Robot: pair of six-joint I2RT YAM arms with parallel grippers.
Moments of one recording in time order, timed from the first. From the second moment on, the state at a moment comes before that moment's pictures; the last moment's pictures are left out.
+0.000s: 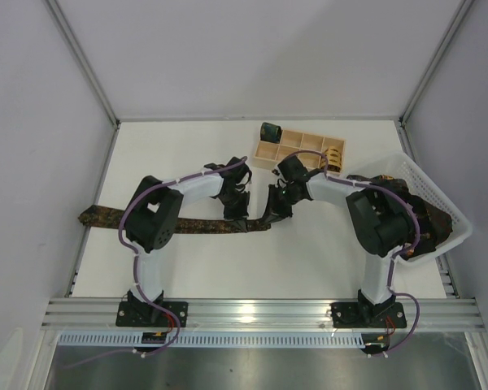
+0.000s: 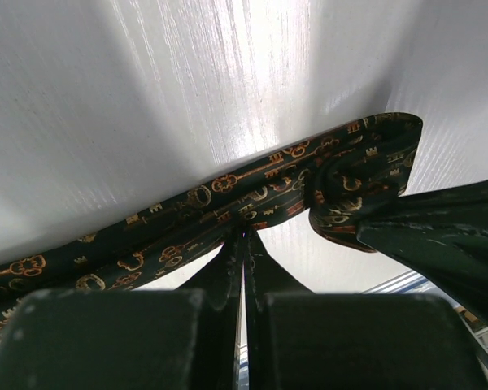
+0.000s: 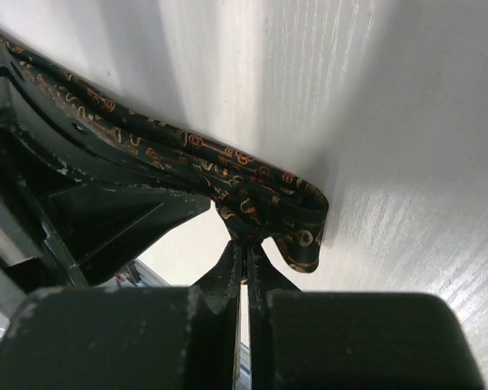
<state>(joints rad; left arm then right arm) -0.59 2.00 1.35 -0.73 0.34 -0.51 0.53 1.91 1.22 -0.43 -0.53 0.64</state>
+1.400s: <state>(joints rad) -0.55 2.00 1.33 -0.72 0.39 -0.50 0.47 1.98 1.25 -0.28 -0.75 0.63</state>
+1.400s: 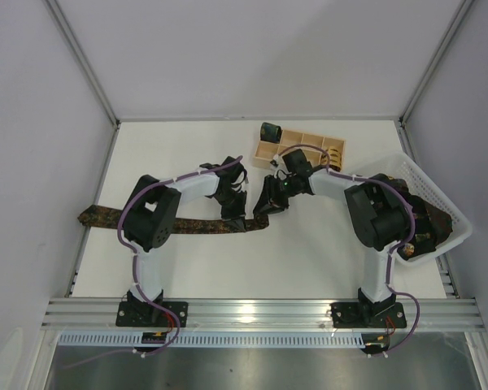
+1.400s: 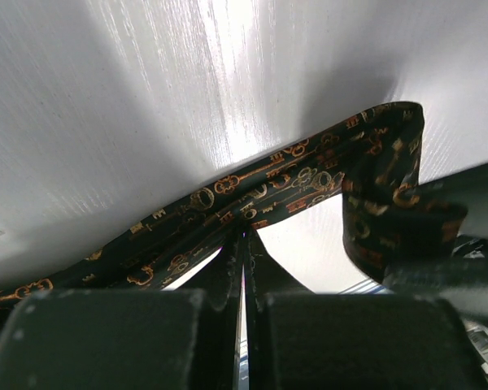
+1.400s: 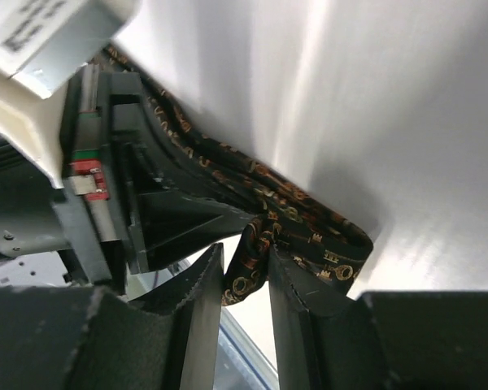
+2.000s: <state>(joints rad) -0.55 2.00 1.33 -0.72 0.39 -0.50 0.50 2.05 1.28 -0.32 -0.77 0.56</state>
